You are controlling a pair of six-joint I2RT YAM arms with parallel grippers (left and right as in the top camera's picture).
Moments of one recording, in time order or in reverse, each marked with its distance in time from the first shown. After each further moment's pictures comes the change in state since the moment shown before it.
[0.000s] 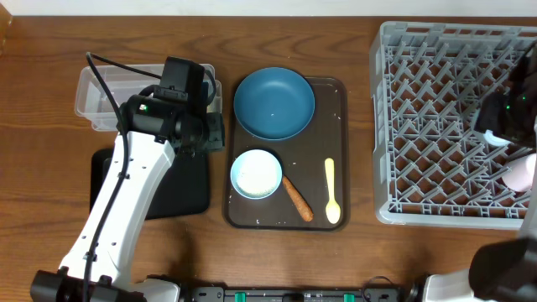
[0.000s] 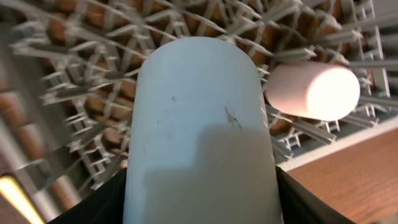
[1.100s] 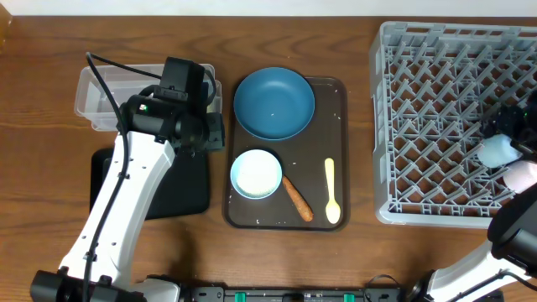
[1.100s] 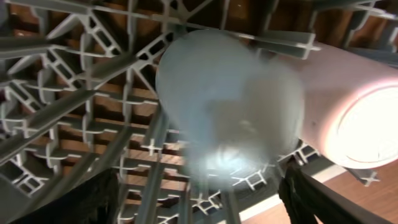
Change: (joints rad) left arm 0.000 0.000 0.000 -0.001 0.000 0.000; right arm -0.177 0.240 0.000 0.077 -0.087 0.064
